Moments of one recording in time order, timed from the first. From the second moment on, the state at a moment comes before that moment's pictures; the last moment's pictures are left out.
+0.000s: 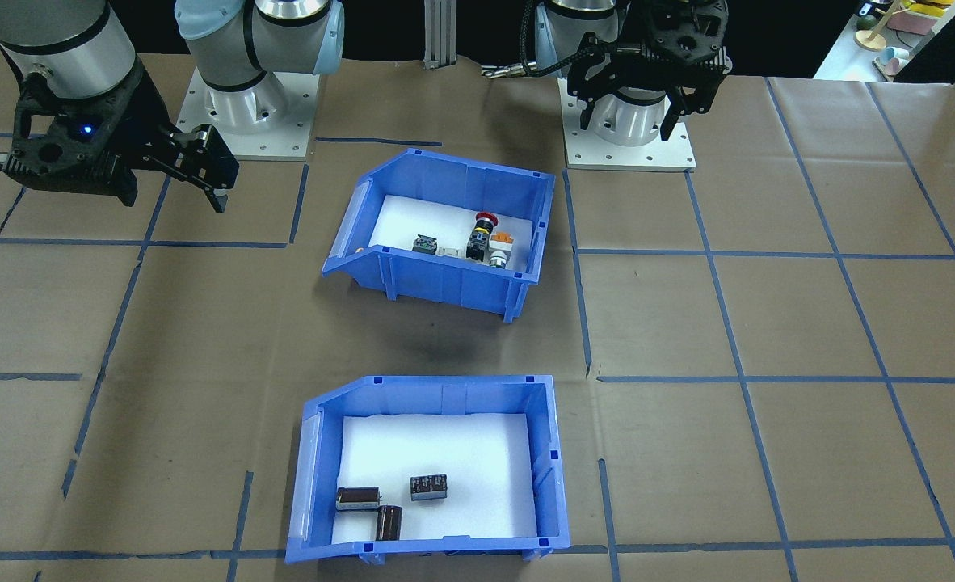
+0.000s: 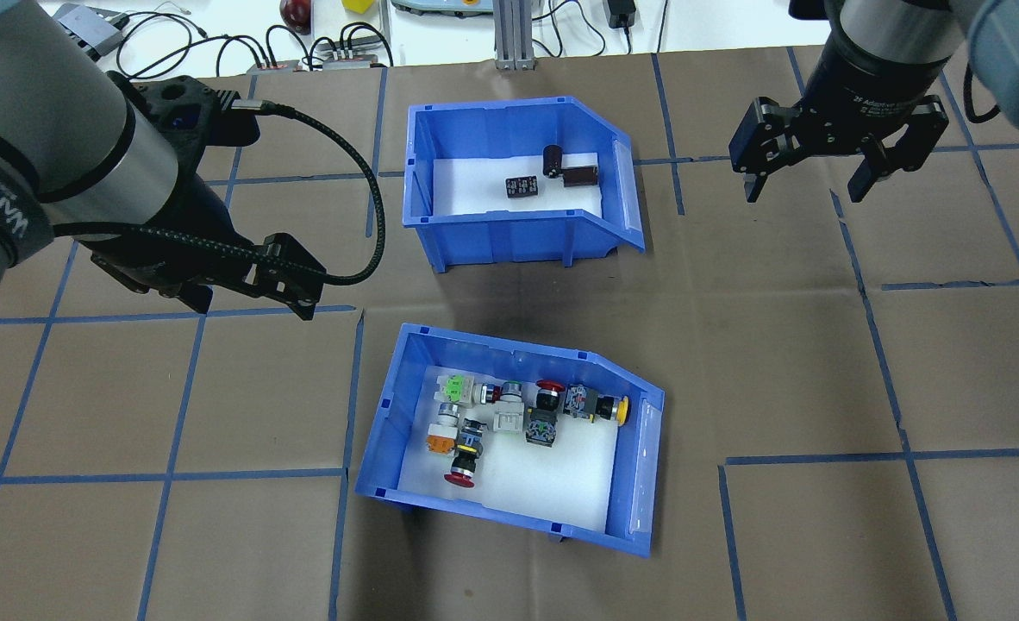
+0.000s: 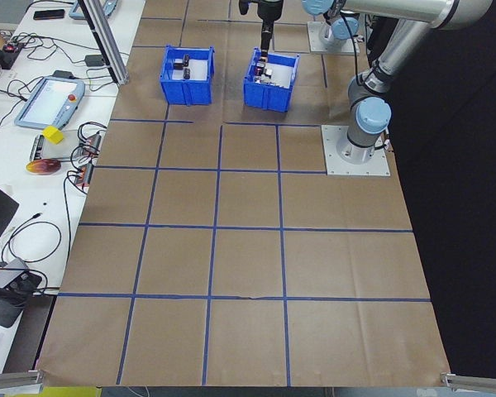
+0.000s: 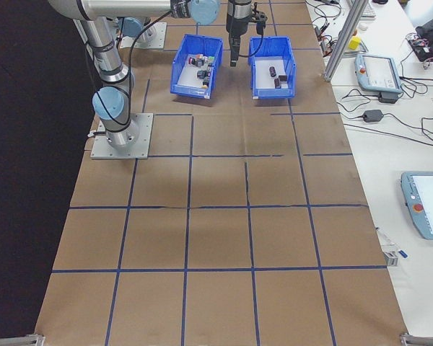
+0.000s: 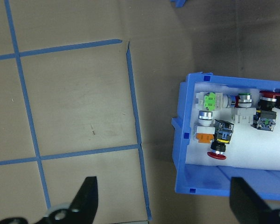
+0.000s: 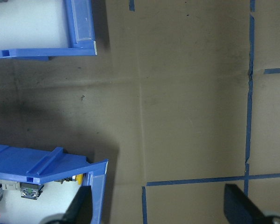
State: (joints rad) left arm -1.63 -1.33 -1.74 -1.61 1.55 0.07; right arm 1.53 -1.56 1.54 -1.51 -1.58 0.02
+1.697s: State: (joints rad) left arm -1.64 -1.30 -1.91 -1.43 1.53 -0.47; right arm 1.54 -1.49 1.51 -1.52 -1.58 -0.31
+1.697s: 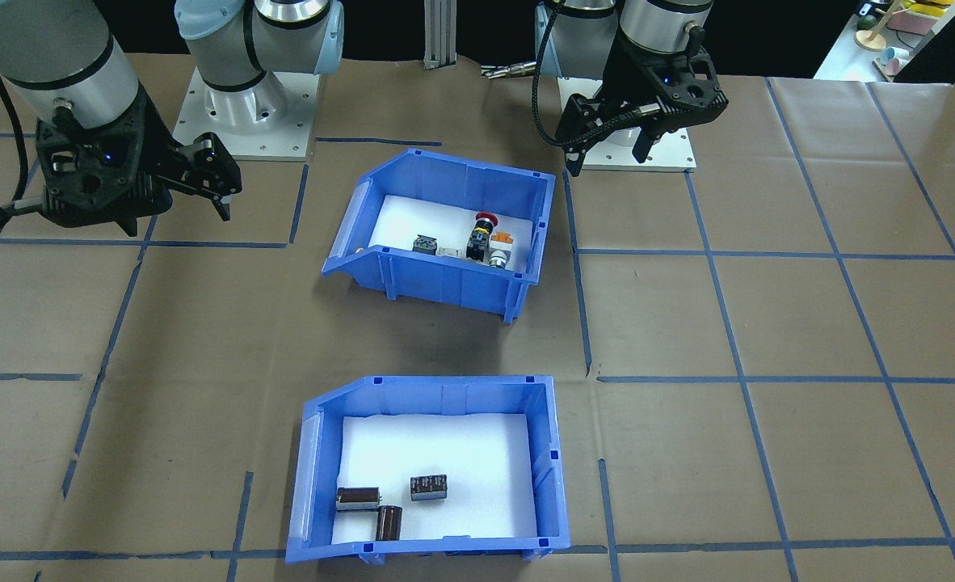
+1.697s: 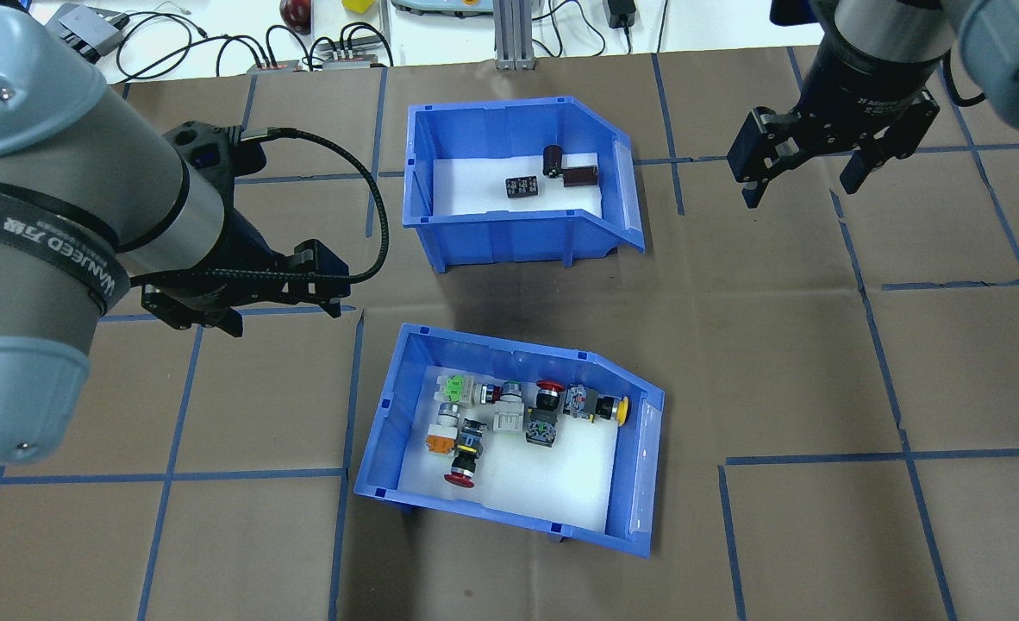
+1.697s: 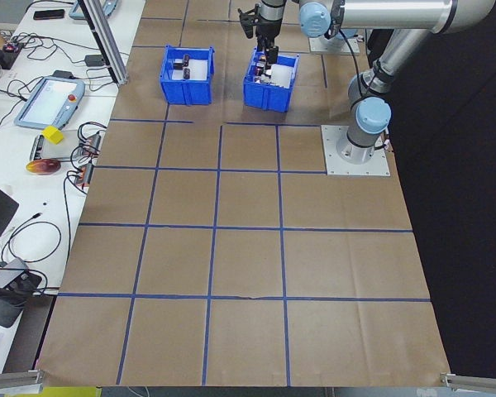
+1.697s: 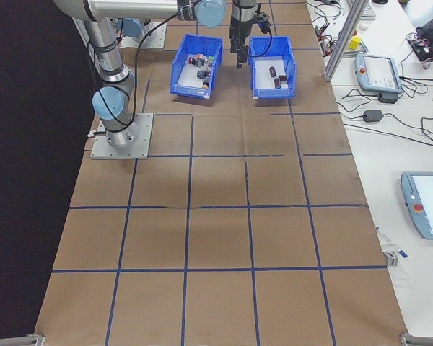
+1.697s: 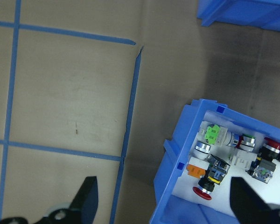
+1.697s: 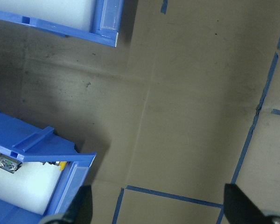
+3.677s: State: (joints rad) left arm -1.96 -1.31 -2.31 -1.06 1.46 -1.85; right arm 1.97 -0.97 1.24 -1.79 -1.59 -1.09
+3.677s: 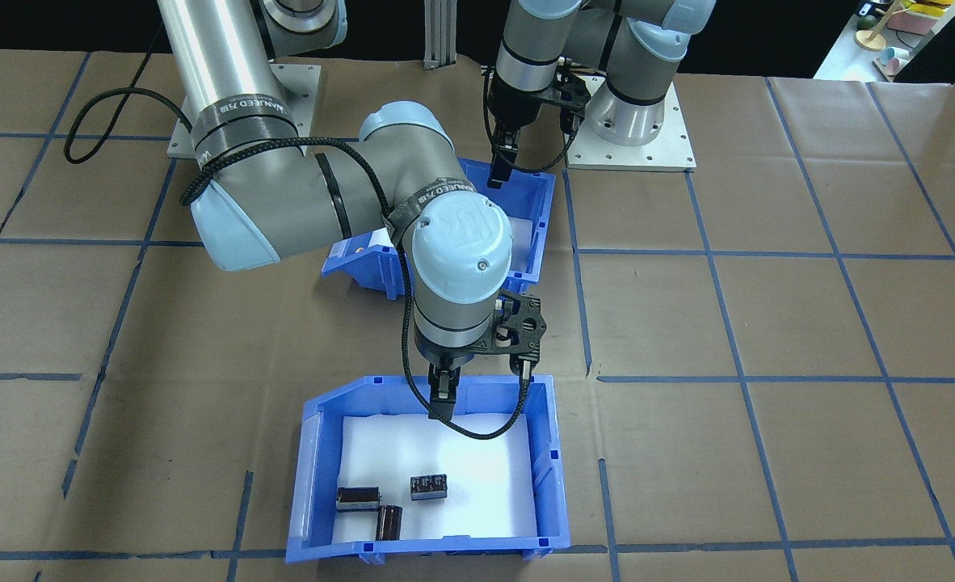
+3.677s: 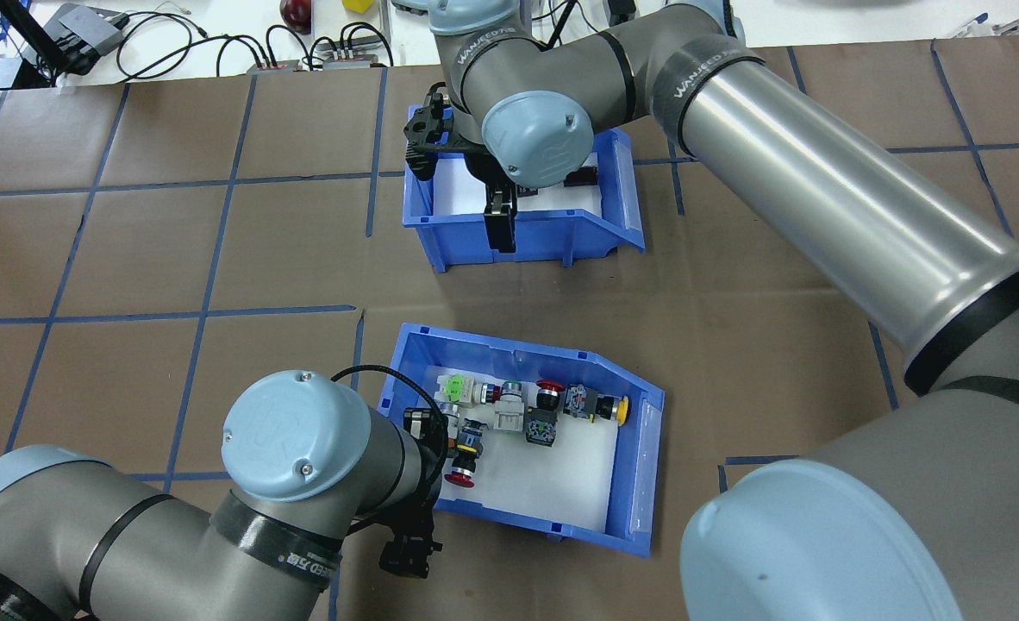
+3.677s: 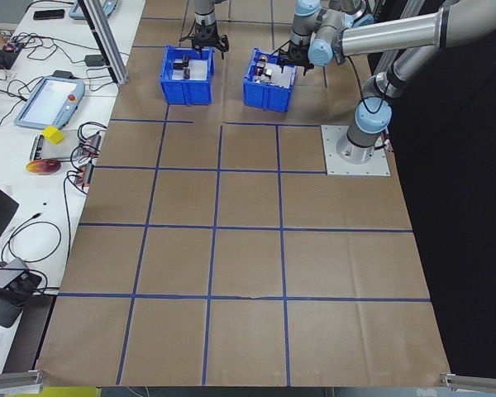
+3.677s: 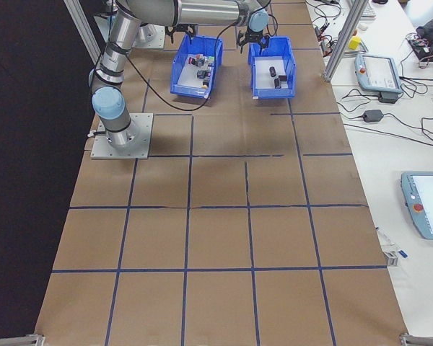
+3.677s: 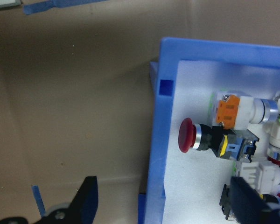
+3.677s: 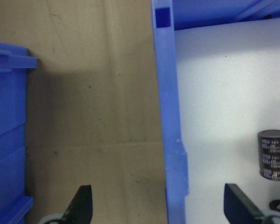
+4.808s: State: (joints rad) left arm -2.08 -1.49 -2.32 -0.93 1.45 -1.98; right arm 2.00 -0.91 1.23 -1.86 -1.64 -1.09
